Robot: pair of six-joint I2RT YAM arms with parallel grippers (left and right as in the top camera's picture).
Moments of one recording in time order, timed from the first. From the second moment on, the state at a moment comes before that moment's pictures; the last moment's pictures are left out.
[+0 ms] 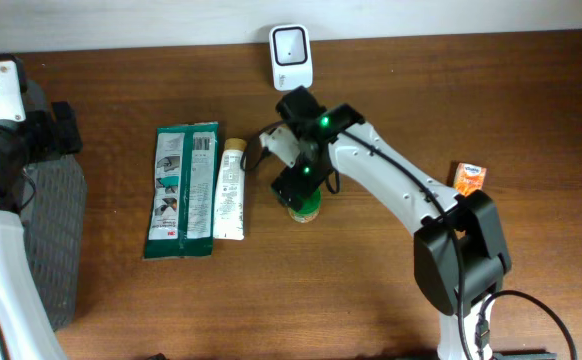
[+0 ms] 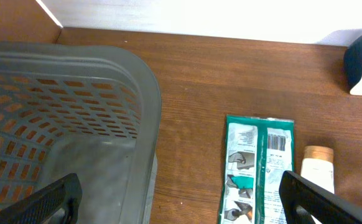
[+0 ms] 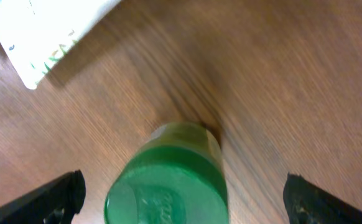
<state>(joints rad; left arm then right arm) 0.39 1.43 1.69 -0.98 0.14 0.20 0.54 2.04 1.71 -1.05 -0.18 -0.29</state>
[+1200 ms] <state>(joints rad) 0.39 1.43 1.69 -0.98 0.14 0.20 0.55 2.02 1.62 -1.02 -0.11 0.76</state>
